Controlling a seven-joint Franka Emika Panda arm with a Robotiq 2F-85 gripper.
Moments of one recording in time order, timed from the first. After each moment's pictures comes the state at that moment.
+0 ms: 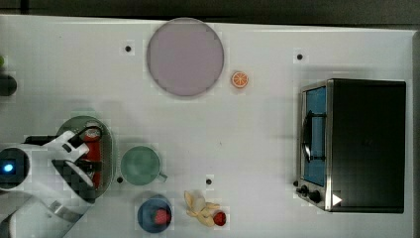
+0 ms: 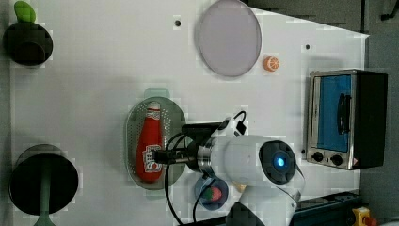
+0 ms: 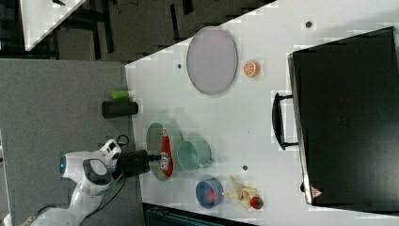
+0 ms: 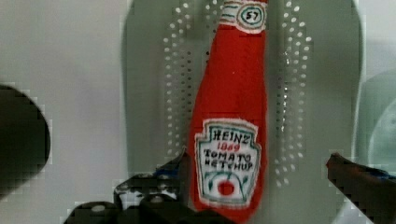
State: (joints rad) arm -0.08 0.38 0.80 -2.21 -0.22 0.88 0.06
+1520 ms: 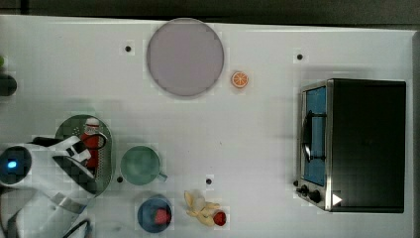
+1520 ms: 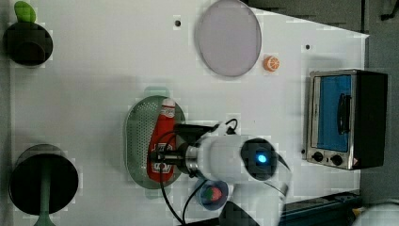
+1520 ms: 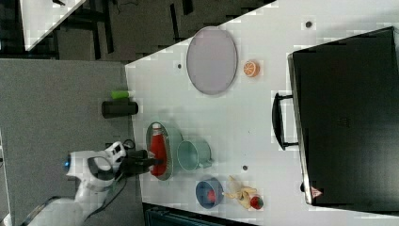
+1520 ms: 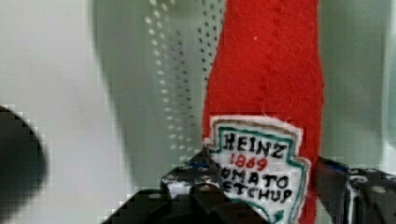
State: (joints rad) arm -0.12 0.47 0.88 -2.17 -0.30 0.83 0.29
